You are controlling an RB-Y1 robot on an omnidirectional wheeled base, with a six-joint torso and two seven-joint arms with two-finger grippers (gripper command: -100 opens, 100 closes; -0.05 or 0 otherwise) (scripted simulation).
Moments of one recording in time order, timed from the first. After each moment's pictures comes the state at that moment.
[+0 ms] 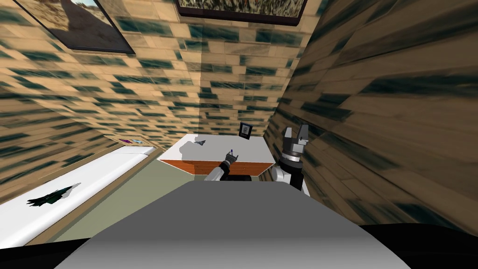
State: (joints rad) left arm 0.19 0.14 -0.51 -1.46 -1.25 0.02 -0.26; right arm 0.48 0.00 -0.06 -2.30 0.02 -0.64 0.15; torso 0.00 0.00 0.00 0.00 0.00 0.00
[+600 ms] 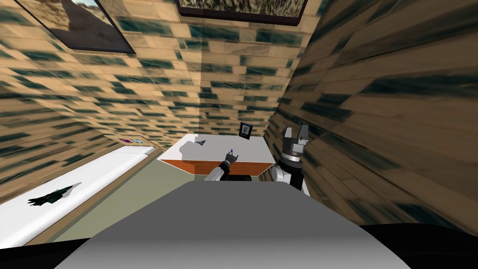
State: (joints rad) left arm 0.19 0.15 -0.51 -1.46 -1.25 0.02 -0.26; right arm 0.48 0.00 -0.06 -2.30 0.02 -0.64 0.15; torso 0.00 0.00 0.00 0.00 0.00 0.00
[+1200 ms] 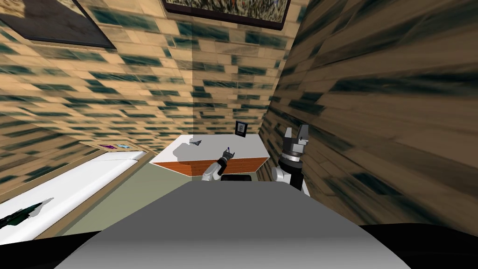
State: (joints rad) left arm 0.08 0.16 -0.41 -1.33 -1.10 -0.01 -0.38; right arm 0.48 0.00 -0.06 -2.30 0.02 -0.64 0.15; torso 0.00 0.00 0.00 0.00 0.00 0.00
